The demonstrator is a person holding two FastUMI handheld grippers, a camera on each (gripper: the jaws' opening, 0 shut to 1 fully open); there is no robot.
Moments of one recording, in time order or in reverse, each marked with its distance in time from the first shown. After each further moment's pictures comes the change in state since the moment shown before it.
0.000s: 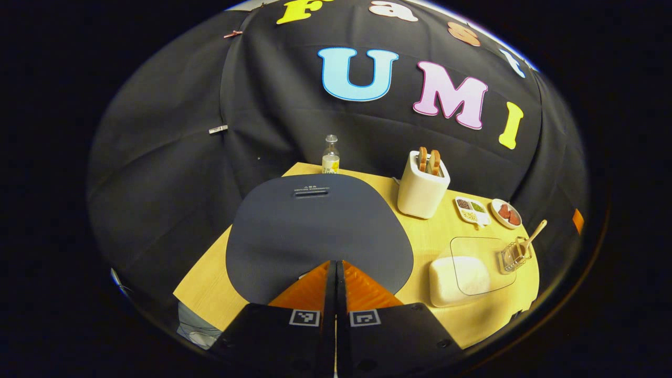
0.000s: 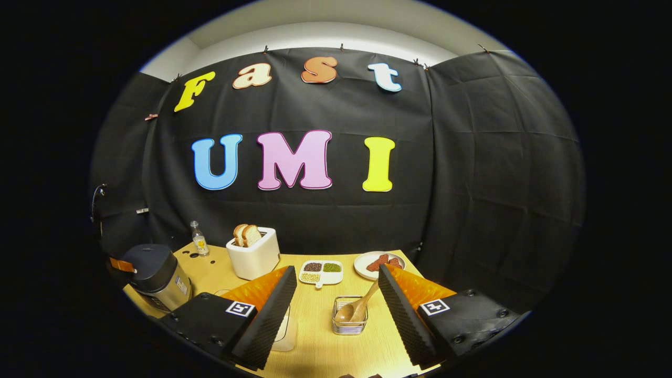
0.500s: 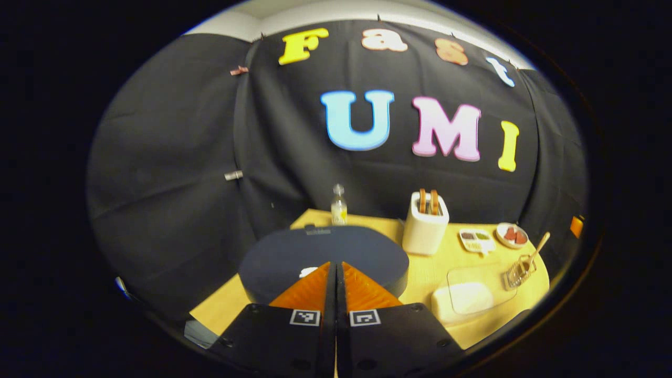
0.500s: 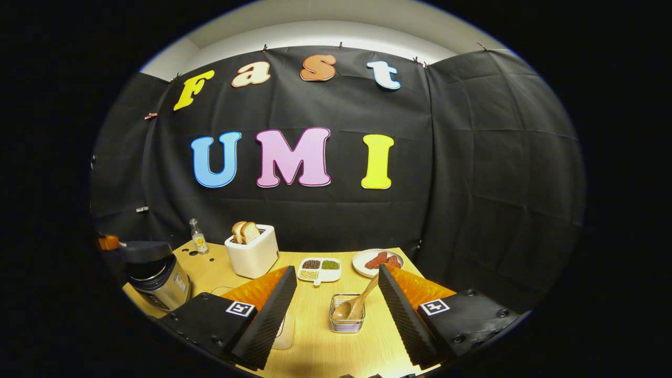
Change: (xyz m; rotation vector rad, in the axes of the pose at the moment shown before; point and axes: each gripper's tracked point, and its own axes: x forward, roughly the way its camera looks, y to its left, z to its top) left arm -0.073 -0.001 0.104 0.018 -0.397 0.097; right arm -0.003 -0.005 0.001 0.000 0.006 0.000
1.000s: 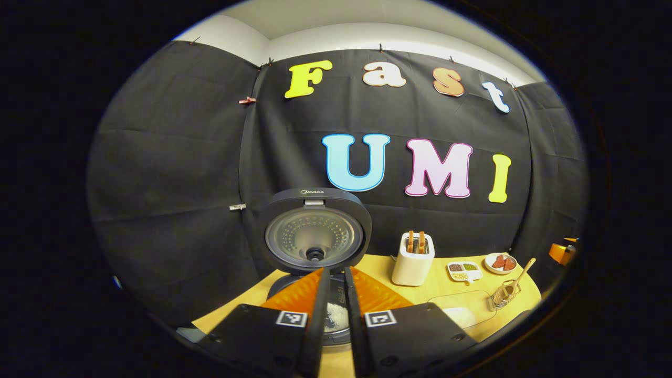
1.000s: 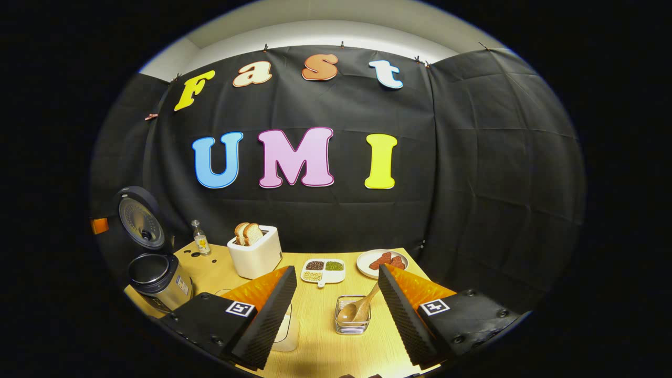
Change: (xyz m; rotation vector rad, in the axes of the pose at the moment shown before) left arm -0.044 -0.020 0.010 -0.040 -0.064 -0.042; right arm 0.011 0.008 -0.001 0.006 0.011 0.010
